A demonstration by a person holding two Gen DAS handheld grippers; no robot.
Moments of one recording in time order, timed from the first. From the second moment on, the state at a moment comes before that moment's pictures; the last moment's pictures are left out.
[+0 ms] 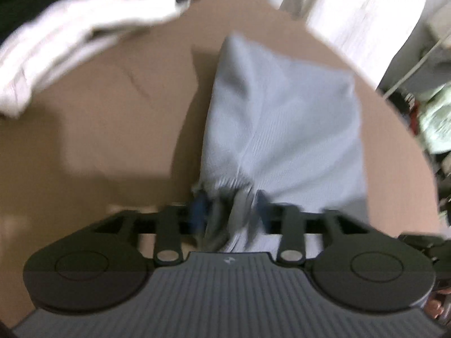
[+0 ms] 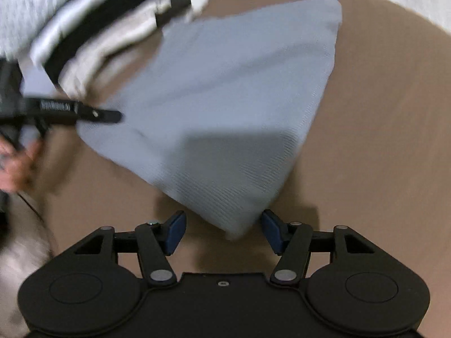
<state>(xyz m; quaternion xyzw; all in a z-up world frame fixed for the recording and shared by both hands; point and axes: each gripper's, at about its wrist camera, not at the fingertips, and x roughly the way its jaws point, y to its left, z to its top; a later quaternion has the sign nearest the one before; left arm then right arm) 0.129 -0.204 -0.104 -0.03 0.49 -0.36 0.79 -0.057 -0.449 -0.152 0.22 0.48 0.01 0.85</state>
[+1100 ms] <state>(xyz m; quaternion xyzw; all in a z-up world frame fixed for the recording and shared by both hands) 0.123 -0.198 -0.145 0.03 0.54 -0.30 0.78 -0.102 -0.464 -0.182 0.46 0.36 -0.05 0.81</state>
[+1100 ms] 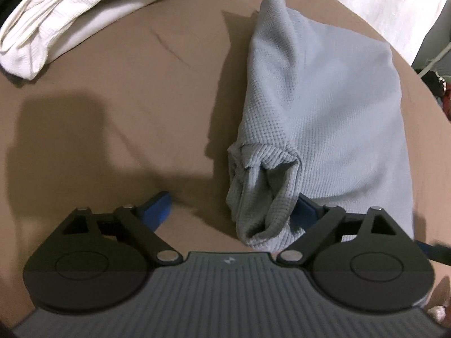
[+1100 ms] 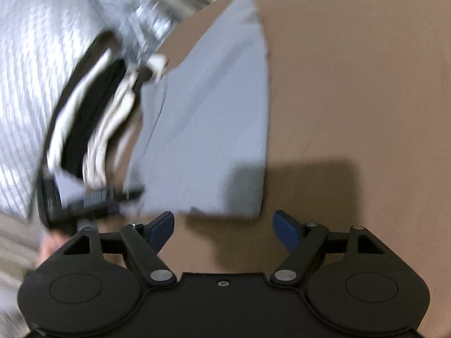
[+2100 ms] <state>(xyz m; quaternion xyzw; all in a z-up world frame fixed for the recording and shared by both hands) 0.006 -0.268 -0.102 0.27 0.25 -0.48 0.80 -0.065 -0.487 -0.134 0.49 0.21 0.08 0.85</state>
